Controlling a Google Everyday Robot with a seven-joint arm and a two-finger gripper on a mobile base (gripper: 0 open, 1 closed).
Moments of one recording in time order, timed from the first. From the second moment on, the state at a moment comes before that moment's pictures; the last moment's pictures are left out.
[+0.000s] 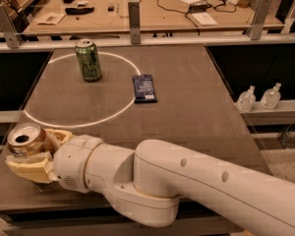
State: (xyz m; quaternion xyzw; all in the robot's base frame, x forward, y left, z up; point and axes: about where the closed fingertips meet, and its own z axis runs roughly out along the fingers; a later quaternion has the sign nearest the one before) arm 0.396 0.217 0.873 -0.40 0.64 0.40 0.53
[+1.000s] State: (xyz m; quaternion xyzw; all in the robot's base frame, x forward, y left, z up) arm 0.477 0.130 0.881 -0.29 0.72 0.33 0.54
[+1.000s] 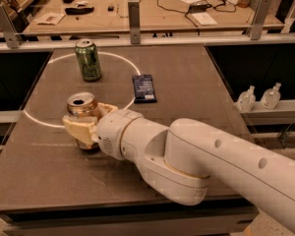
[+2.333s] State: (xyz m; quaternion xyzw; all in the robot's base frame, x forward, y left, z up) arm 0.530 0.034 0.893 -0.24 0.72 0.22 0.61
